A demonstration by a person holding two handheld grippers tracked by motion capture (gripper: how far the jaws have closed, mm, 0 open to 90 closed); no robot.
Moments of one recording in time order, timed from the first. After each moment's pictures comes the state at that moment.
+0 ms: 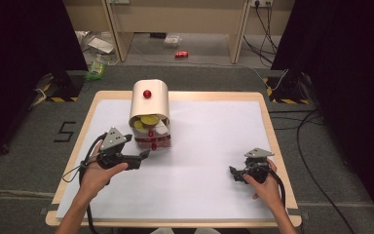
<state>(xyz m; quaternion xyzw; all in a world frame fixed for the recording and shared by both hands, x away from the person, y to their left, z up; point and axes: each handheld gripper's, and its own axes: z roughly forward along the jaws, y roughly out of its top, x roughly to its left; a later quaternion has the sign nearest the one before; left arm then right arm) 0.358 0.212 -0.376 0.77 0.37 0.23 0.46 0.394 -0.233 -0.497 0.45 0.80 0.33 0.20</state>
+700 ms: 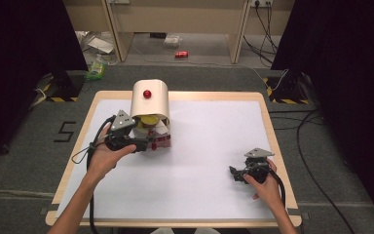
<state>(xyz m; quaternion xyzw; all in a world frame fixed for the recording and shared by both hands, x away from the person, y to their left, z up) 0.400 0.198 -0.361 0.78 0.37 0.24 0.45 0.394 -0.233 -0.497 0.45 0.80 0.33 0.20</state>
